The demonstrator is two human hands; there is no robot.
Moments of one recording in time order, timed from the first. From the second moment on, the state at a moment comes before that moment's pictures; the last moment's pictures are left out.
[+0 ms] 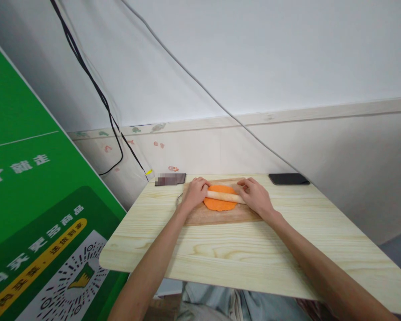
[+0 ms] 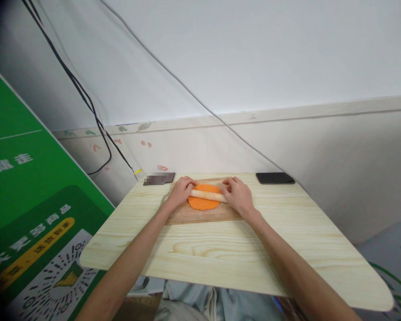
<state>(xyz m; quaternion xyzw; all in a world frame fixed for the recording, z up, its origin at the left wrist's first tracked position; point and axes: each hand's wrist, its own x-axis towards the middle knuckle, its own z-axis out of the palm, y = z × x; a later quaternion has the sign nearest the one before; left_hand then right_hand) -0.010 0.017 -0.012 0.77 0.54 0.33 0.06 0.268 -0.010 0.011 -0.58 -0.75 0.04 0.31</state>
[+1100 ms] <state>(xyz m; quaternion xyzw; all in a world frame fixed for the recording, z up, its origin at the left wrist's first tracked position) -0.009 0.014 -0.010 0.78 0.53 0.33 0.05 0.268 -0.003 0.000 -0.48 -0.81 -0.06 0.34</state>
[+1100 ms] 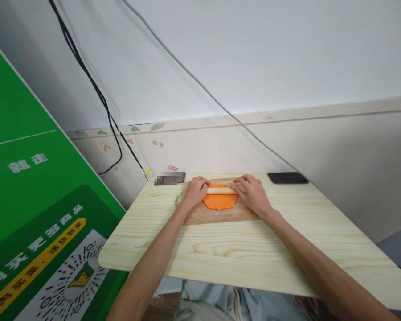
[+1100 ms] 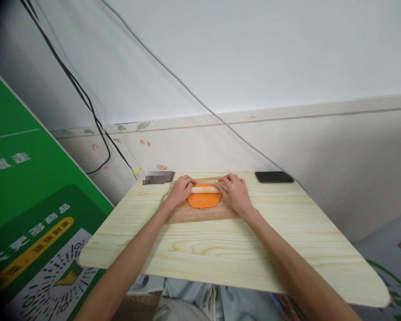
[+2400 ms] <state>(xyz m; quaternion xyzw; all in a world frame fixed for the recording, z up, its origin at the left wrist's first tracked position) 0.010 -0.010 0.011 0.77 0.55 0.32 -0.05 0.260 -0.017 0.006 -0.48 -0.81 -0.07 0.34</state>
